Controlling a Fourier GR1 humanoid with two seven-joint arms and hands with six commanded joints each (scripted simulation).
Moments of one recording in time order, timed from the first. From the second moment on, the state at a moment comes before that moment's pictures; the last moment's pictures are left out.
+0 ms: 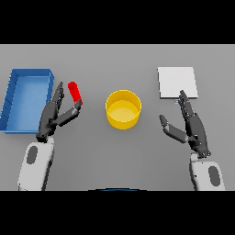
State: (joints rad) left arm -0.19 0.05 -0.01 -1.35 -0.14 0.02 0.01; right arm 0.03 -0.09 0.07 -1.64 0.12 0.03 -0.07
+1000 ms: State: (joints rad) left arm -0.55 0.01 0.12 -0.84 -0.13 0.10 -0.22; right arm 0.01 -0.09 0.06 -1.63 0.12 0.01 -0.03
